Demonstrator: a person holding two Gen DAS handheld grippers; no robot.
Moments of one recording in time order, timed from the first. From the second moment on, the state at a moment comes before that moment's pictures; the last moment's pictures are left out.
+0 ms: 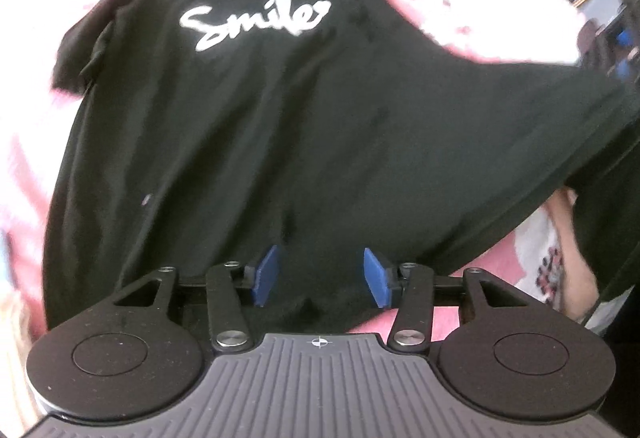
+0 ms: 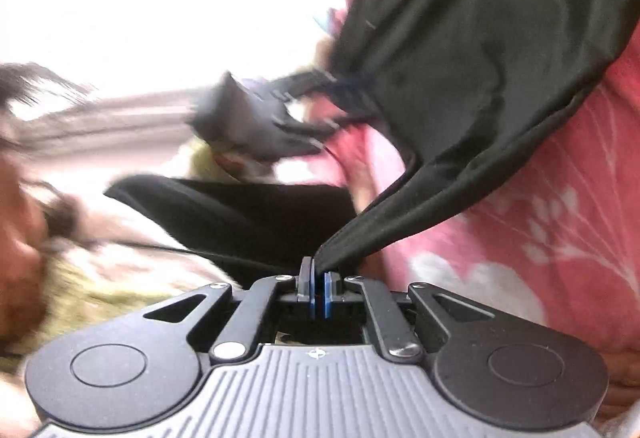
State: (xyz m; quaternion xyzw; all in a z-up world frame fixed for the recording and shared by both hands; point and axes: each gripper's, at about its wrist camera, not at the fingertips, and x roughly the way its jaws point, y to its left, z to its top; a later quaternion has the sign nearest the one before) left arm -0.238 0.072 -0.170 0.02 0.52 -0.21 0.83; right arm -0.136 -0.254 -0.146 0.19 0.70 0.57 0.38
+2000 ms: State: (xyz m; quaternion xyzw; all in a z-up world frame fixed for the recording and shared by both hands) left arm -0.220 0.016 -0.214 0.08 0.50 -0.31 0.80; right arm 0.061 -0.276 -0.174 0.07 0.58 0.20 0.79
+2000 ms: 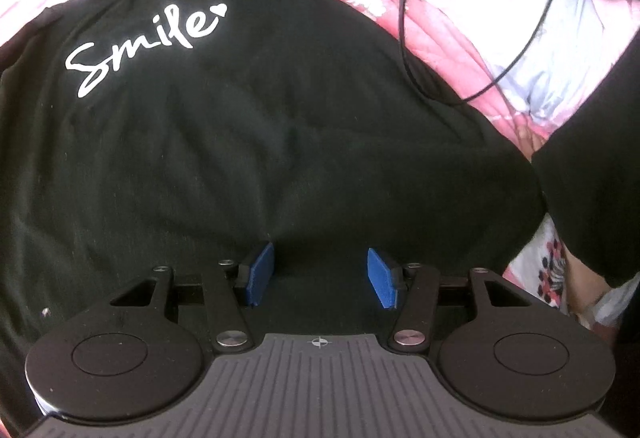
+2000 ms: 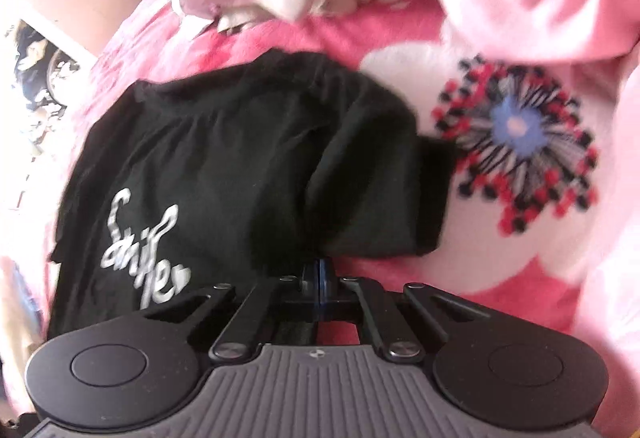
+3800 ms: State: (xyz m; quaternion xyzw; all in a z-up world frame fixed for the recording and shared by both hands) left arm -0.167 0.209 -0.217 -0.17 0.37 0.01 0.91; right arm 0.051 0.016 -0.109 0.04 0.39 0.44 0.81
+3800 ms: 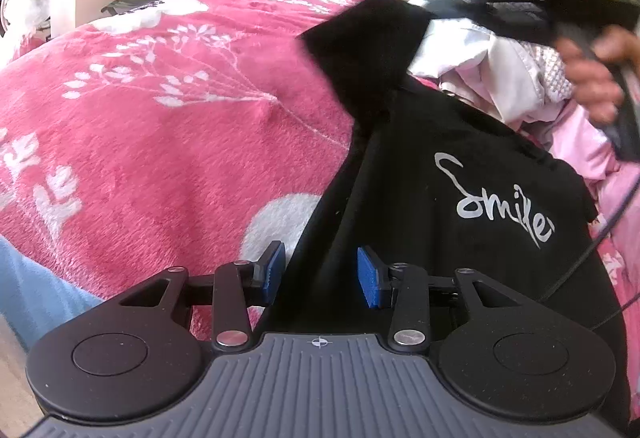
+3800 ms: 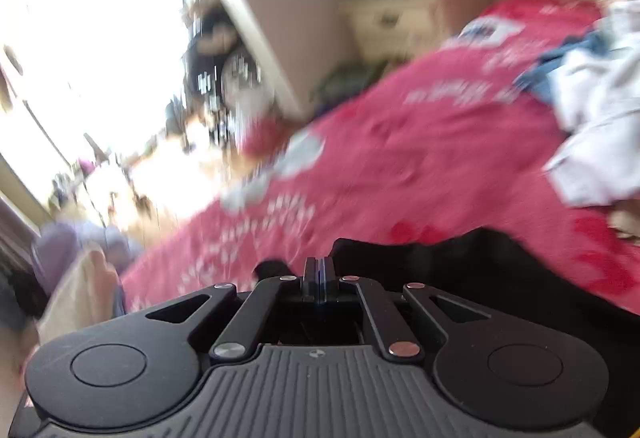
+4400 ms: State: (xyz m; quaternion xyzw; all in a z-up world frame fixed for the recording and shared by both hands) left arm -0.158 0.206 -0.207 -0.17 0.38 0.04 0.91; right arm 0.092 -0.090 -0.168 0.11 0.48 0.30 0.82
